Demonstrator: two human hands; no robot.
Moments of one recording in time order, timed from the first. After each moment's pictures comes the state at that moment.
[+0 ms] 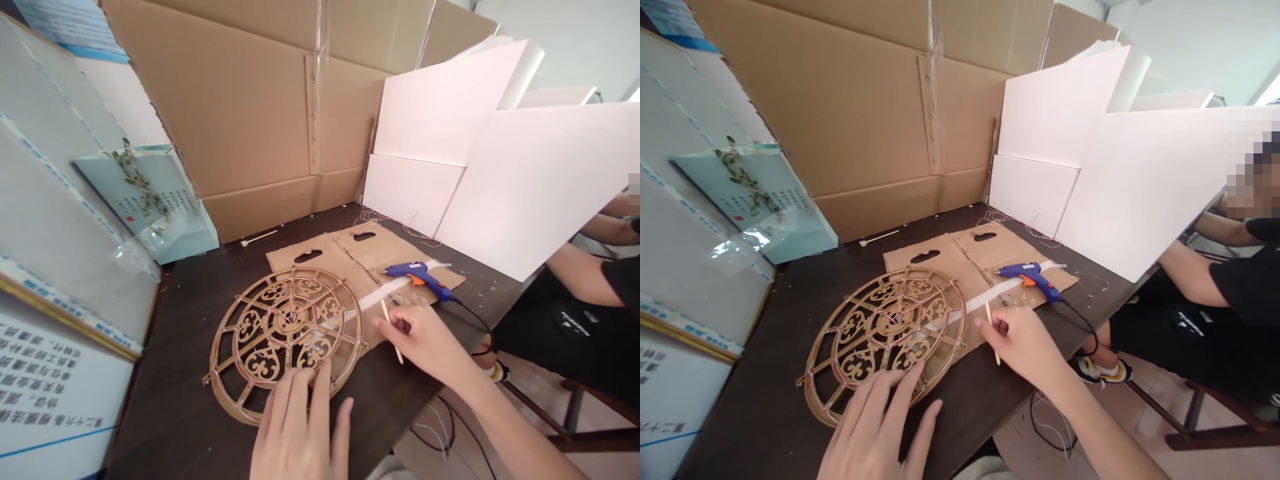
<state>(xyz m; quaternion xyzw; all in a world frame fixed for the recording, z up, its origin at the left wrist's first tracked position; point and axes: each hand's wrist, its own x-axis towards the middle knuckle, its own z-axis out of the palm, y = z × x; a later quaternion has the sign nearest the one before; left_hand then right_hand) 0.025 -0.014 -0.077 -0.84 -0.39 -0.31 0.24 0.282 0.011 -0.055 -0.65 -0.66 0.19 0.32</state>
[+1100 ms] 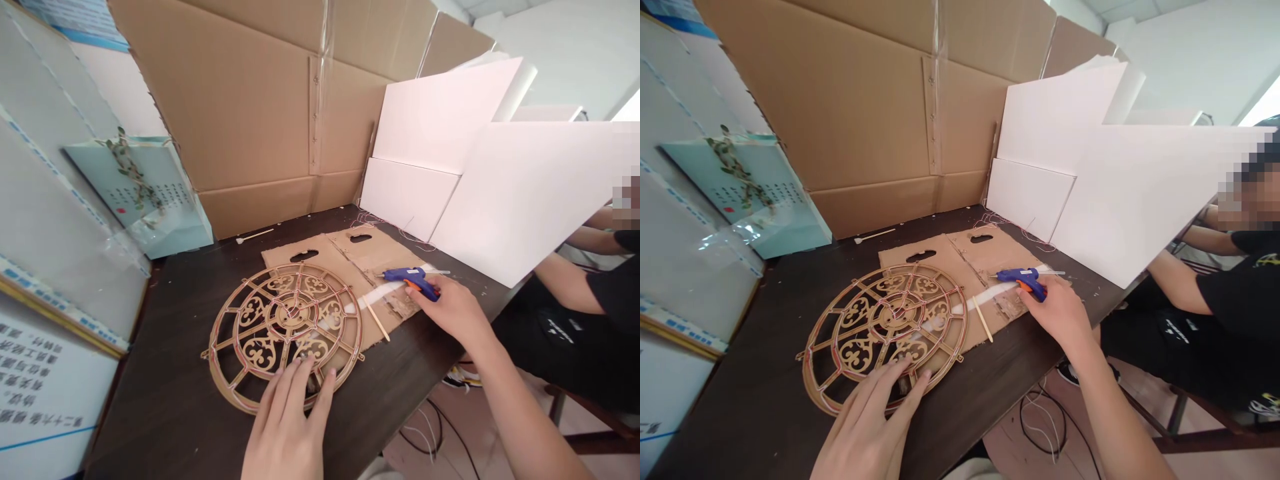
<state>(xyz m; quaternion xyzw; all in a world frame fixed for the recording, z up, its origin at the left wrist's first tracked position) 0.009 -0.009 -0.093 -0.87 -0.33 -0.24 0.27 0.370 0.033 -0.060 -0.82 -0.52 -0.02 0.25</state>
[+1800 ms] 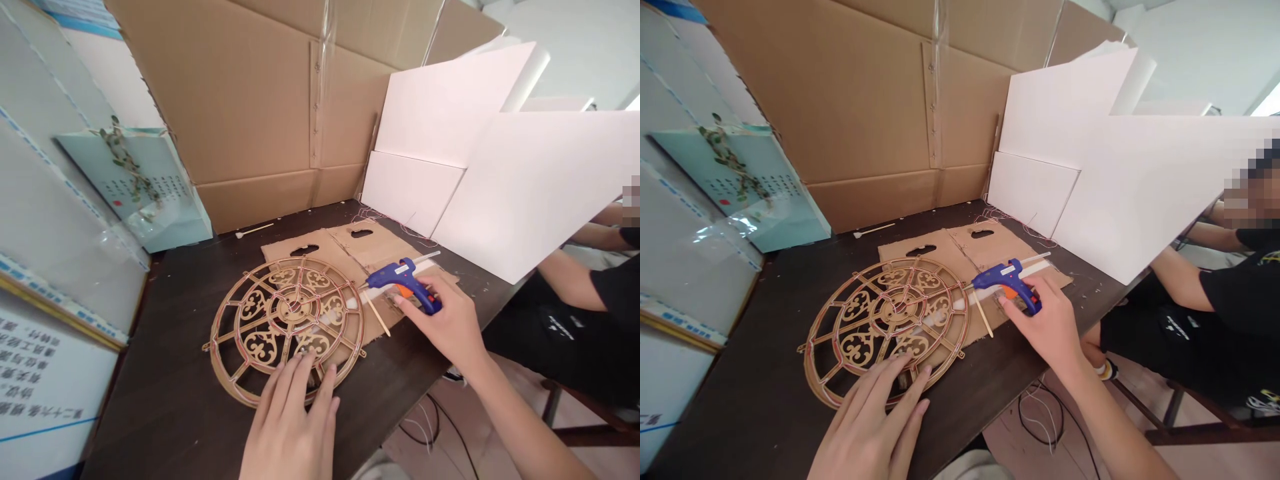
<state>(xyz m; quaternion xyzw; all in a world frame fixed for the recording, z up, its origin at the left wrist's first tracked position) 0.024 -0.013 -0.078 -0.86 -0.34 -0.30 0.23 0.327 0.012 -0.063 -0.68 -0.59 -0.11 0.43</state>
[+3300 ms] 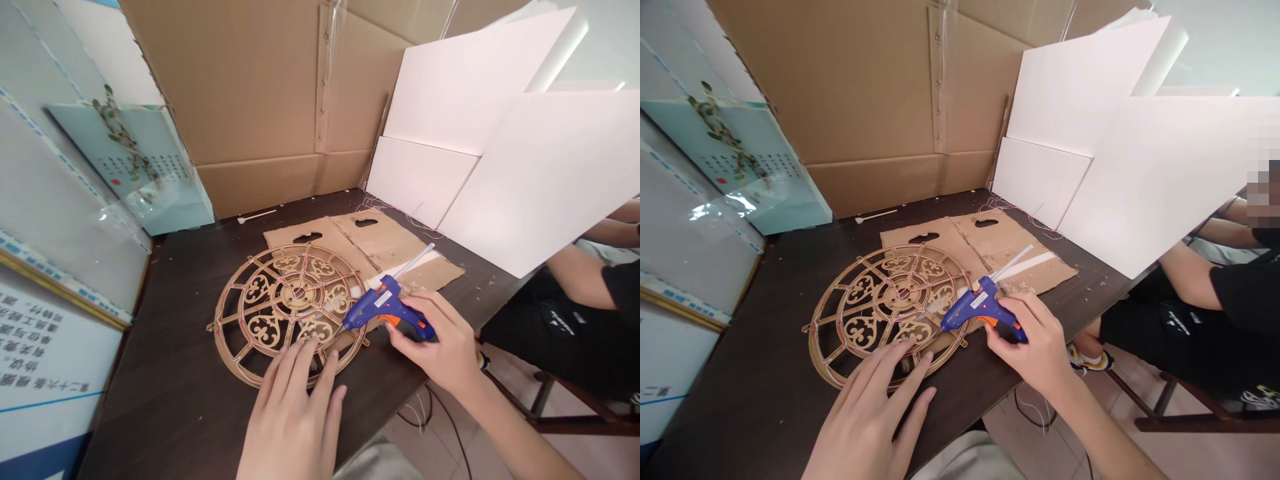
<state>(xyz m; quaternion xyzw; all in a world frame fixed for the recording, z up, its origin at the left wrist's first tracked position) 0.032 -0.020 -0.067 -0.86 -0.36 -0.31 0.18 0.293 -0.013 -0.073 -0.51 -0.72 -0.18 0.43</state>
